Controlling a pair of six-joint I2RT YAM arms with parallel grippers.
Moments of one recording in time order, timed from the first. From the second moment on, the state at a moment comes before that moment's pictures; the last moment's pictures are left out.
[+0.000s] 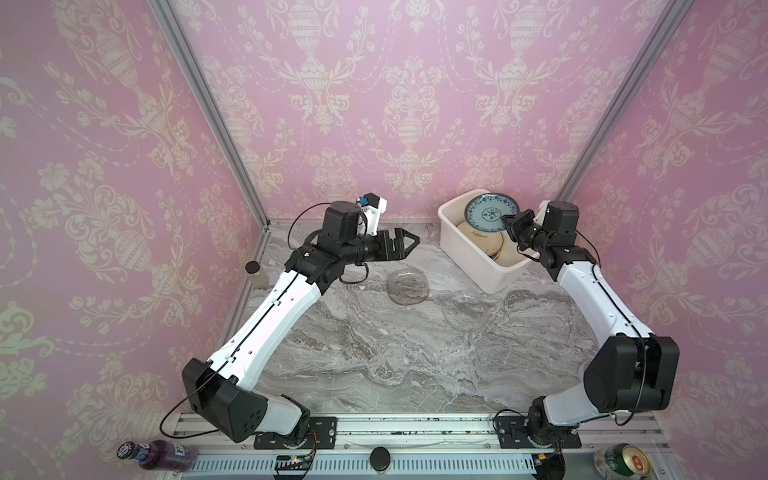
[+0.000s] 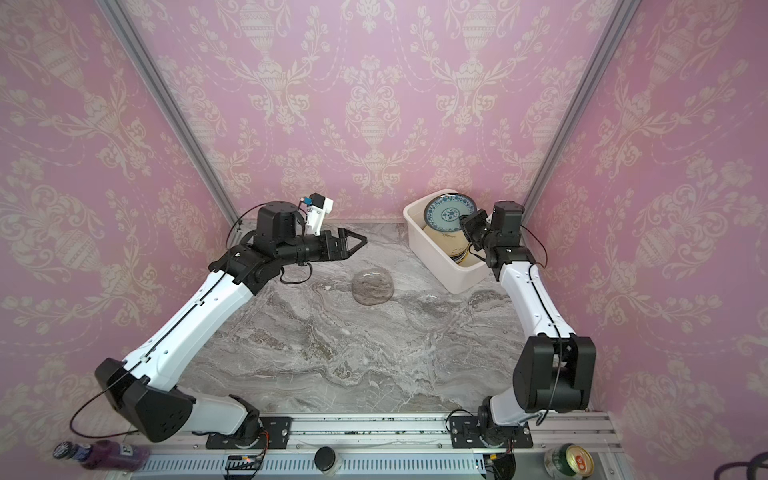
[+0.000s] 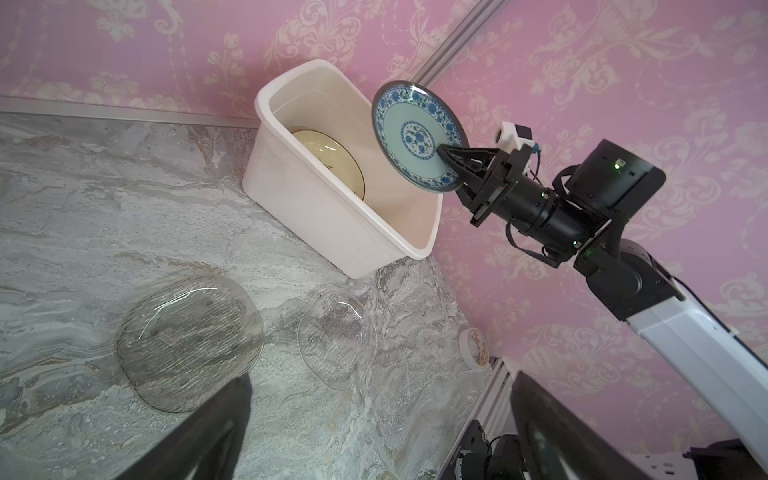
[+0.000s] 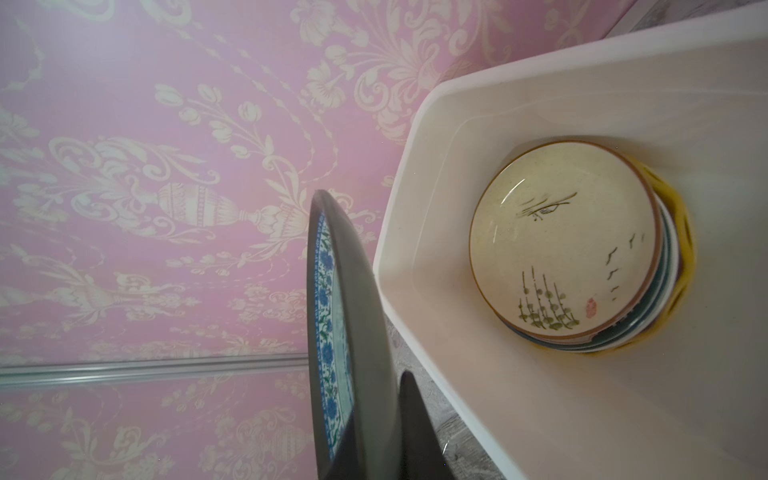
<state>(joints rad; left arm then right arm) -0.52 1.46 1.56 -0.57 0.43 -0.51 -0.06 1.53 1.31 -0.17 -0.27 1.05</state>
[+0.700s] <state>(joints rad) -0.79 1.86 2.02 -0.84 0.33 -0.36 -0.05 1.92 1.50 -0.24 0.00 1.19</state>
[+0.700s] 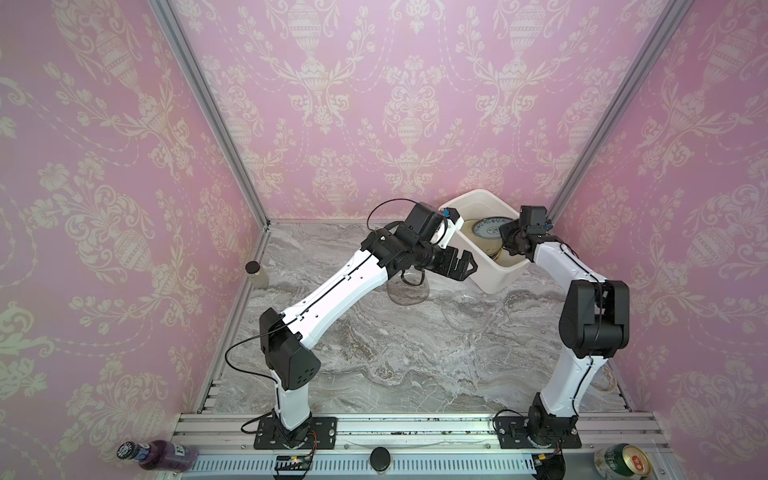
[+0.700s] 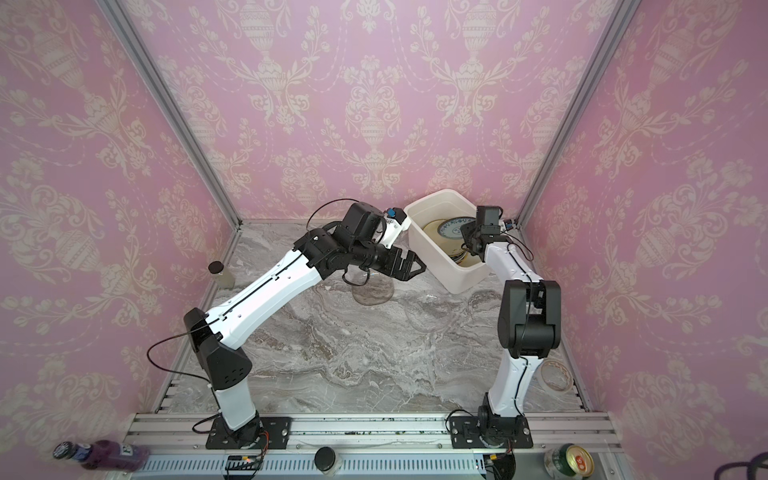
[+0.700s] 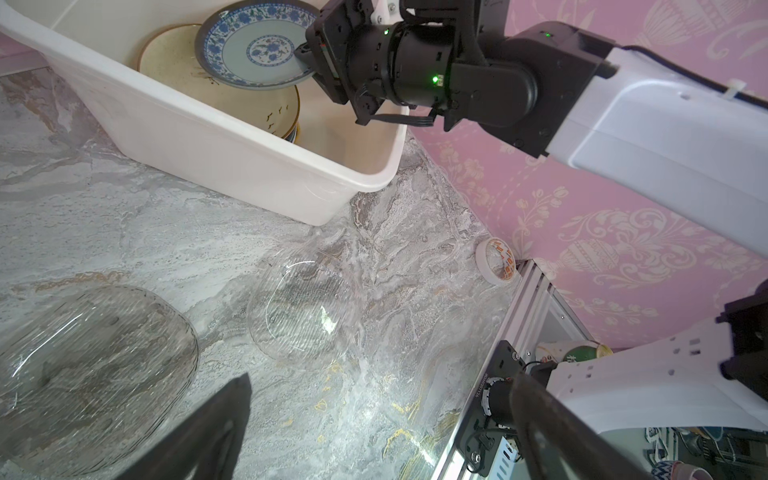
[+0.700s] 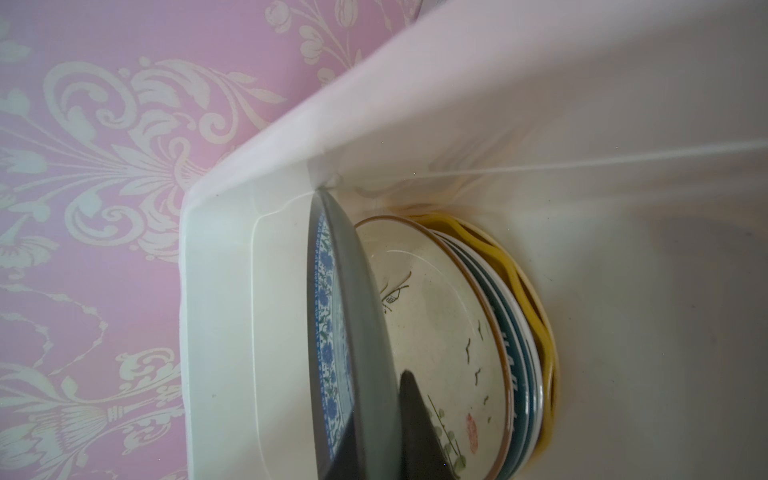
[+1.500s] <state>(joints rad) -0.79 2.24 2.73 -1.22 0.16 -0.34 -0.01 2.10 1.62 -0.22 -0.01 1.21</state>
